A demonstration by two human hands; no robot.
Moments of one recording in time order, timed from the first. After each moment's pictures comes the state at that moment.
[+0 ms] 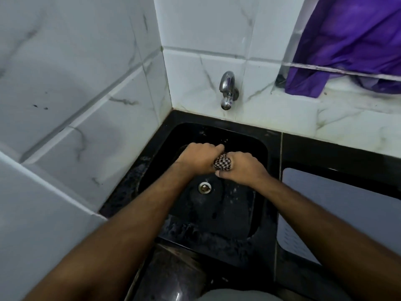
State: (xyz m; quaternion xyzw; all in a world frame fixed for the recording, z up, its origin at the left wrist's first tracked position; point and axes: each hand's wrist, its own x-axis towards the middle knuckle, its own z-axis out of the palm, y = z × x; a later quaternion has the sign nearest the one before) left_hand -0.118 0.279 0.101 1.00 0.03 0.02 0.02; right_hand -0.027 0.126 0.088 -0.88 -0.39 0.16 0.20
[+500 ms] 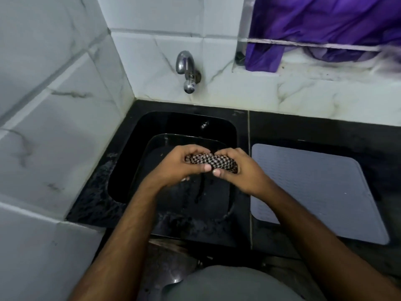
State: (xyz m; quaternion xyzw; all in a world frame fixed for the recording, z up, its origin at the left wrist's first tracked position) left_hand -0.149 0.227 0.081 0.79 0.08 0.00 0.61; right_hand -0.055 0.017 0.079 -0.83 -0.36 0.17 0.40
